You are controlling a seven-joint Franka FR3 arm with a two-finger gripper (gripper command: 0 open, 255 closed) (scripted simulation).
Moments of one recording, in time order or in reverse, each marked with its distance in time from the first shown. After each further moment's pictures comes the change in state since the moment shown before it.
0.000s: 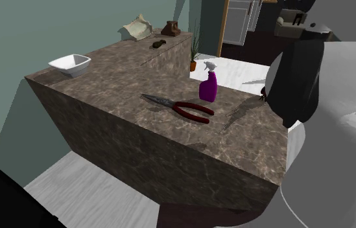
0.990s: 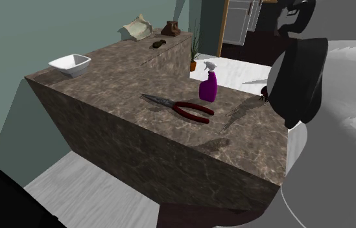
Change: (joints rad) arm -0.009 -0.016 -0.006 -0.218 -0.001 0.202 -0.023
